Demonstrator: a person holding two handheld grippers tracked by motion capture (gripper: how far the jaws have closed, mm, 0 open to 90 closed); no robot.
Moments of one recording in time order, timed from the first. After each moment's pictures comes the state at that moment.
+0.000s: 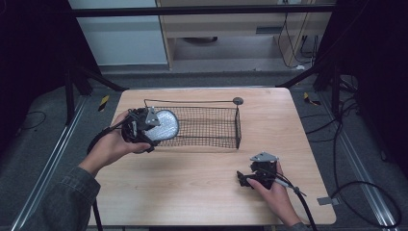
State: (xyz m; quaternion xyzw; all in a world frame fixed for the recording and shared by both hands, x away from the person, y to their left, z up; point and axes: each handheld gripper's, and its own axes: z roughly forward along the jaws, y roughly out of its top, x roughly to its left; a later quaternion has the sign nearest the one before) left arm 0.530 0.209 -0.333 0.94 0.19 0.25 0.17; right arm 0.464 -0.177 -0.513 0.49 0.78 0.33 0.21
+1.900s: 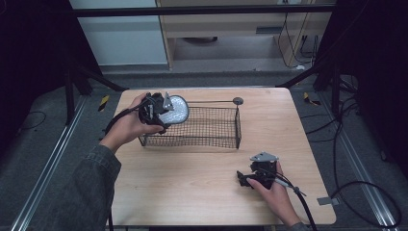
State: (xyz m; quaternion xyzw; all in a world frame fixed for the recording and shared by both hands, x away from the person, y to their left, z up) left arm 0.590 0.177 -0.337 0.94 0.14 0.28 0.14; right arm 0.464 -0.177 -0.513 0.49 0.78 0.33 0.21
